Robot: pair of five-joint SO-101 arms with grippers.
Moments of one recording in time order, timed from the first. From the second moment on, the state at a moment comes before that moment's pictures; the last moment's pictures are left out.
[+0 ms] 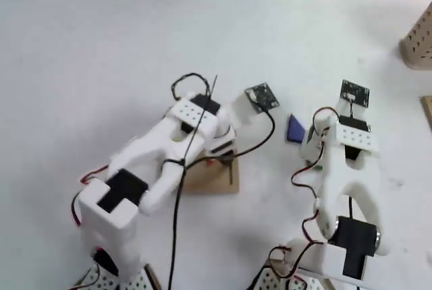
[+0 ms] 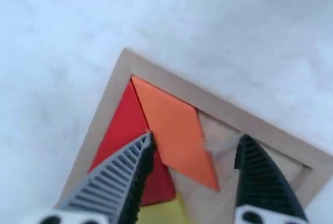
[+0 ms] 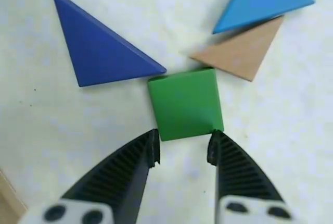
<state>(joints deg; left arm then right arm) 26.8 19.6 11.2 58.0 -29.8 12.5 -7.4 38.9 57.9 -4.0</state>
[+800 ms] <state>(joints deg) 30.9 19.3 12.3 61.7 -41.5 12.5 -7.4 38.9 57.9 -3.8</state>
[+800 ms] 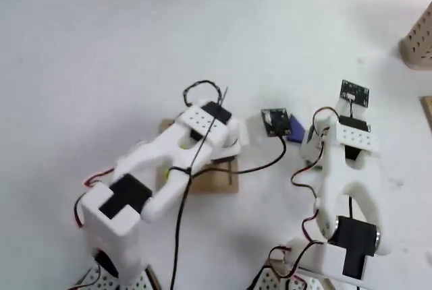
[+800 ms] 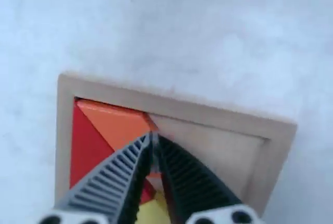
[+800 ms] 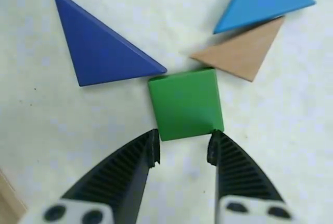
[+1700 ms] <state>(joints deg) 30.7 -14.5 45.6 35.5 -15.4 12.3 -7.4 38.9 57.9 -3.8</state>
